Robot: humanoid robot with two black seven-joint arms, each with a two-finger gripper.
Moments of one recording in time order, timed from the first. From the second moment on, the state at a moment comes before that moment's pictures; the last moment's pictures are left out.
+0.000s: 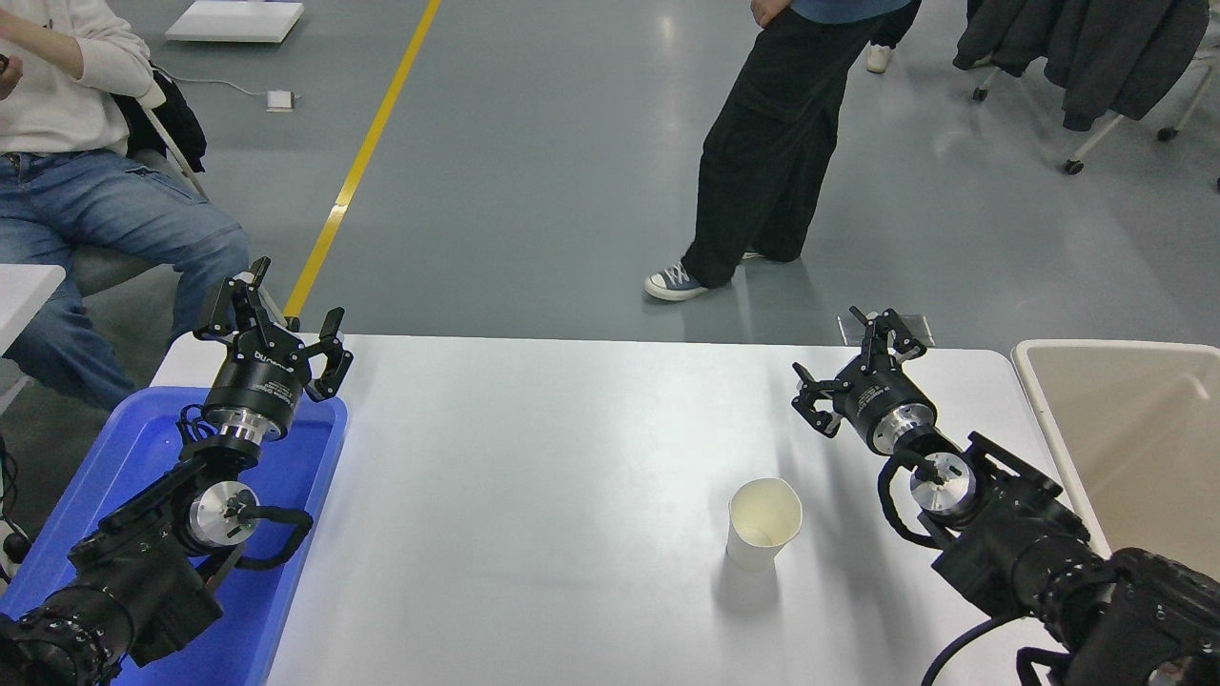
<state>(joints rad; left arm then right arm) -0.59 0.30 -0.86 -0.45 0.19 -0.49 -0.65 0.81 0.00 0.58 0.14 0.21 0.35 0.22</state>
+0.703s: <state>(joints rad) -0.59 0.30 -0.86 -0.45 0.19 -0.49 -0.65 0.82 0.00 0.56 0.15 0.21 0.36 0.22</state>
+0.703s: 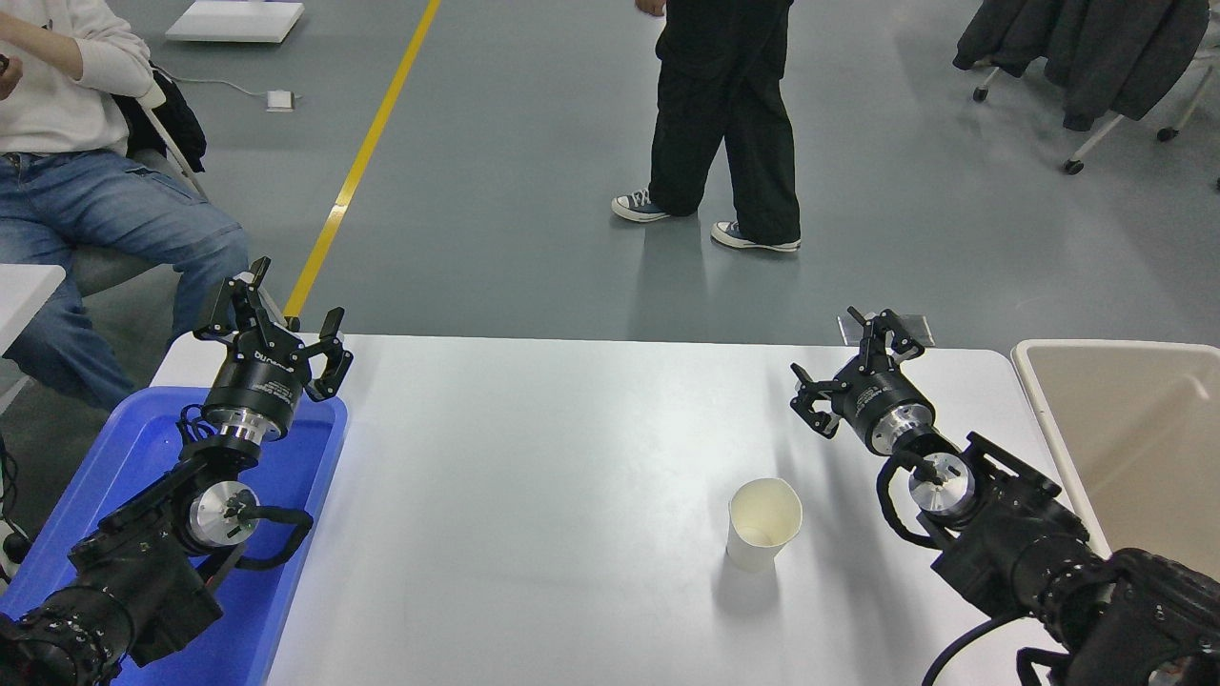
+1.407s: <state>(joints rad) -0.59 0.30 -0.86 -0.45 0.19 -0.49 -0.65 0.84 -0.16 0.49 0.36 0.20 0.40 0.23</state>
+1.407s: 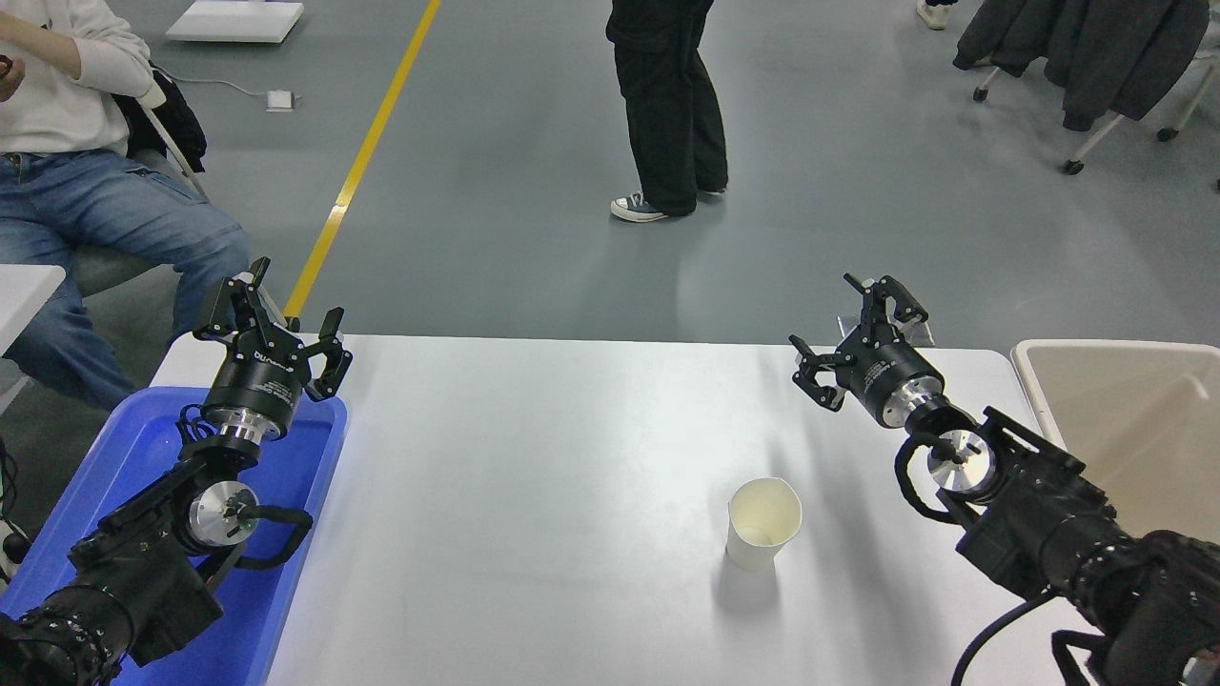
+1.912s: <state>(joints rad) -0.59 0.30 -0.86 -0.45 0.19 -0.49 -0.65 0.84 -0.47 0.42 0.93 -0.07 0.25 0.23</state>
